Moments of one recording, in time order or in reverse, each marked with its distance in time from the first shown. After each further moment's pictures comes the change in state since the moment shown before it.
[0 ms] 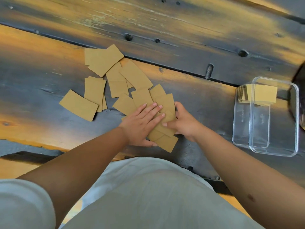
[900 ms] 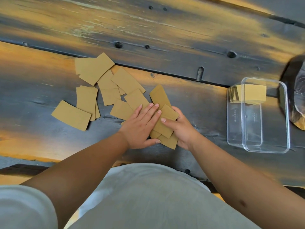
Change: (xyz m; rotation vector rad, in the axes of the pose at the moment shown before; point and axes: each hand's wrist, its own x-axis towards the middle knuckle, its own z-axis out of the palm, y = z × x) left_hand 0.019 0.007 -0.006 -0.096 0.068 -0.034; right_hand -0.007 0.013 0.002 0.490 0.042 -0.089
